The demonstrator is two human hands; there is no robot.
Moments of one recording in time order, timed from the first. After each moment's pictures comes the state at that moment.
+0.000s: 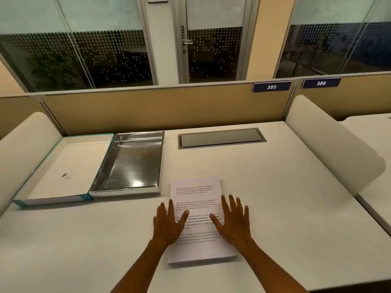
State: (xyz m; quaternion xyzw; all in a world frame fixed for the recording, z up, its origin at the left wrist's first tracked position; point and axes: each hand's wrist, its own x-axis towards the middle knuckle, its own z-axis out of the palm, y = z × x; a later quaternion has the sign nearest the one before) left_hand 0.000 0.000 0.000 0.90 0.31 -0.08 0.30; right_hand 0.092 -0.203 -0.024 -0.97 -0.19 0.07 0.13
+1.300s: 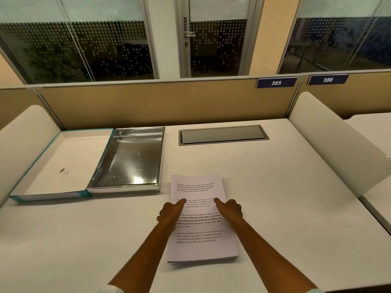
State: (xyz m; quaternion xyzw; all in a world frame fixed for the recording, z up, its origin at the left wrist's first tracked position) left_hand 0.040 -0.001 0.030 0.66 0.48 -0.07 0.57; right_hand 0.133 -0.169 0.016 -0.87 0.11 0.29 0.37
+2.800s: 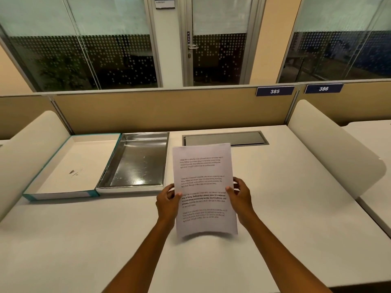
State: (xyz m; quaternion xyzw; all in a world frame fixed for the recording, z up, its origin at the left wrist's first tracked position) left_hand 0.014 0.000 0.059 0.66 0.33 0.21 0.64; right_hand 0.117 -0.190 0.064 -0.77 -0.02 0.11 0.63
